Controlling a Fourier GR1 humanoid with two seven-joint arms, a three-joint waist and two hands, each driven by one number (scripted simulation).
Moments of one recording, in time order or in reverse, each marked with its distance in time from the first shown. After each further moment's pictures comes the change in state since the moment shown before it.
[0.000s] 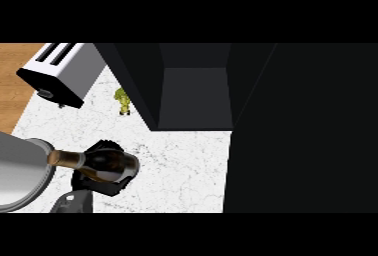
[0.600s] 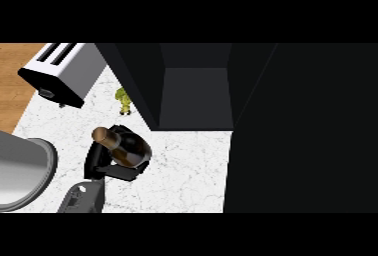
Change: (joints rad) left arm 0.040 -0.077 -0.093 -0.316 -0.077 0.250 0.226; right arm 0.010 -0.015 -0.035 -0.012 -0.003 0.010 0.012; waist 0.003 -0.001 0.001
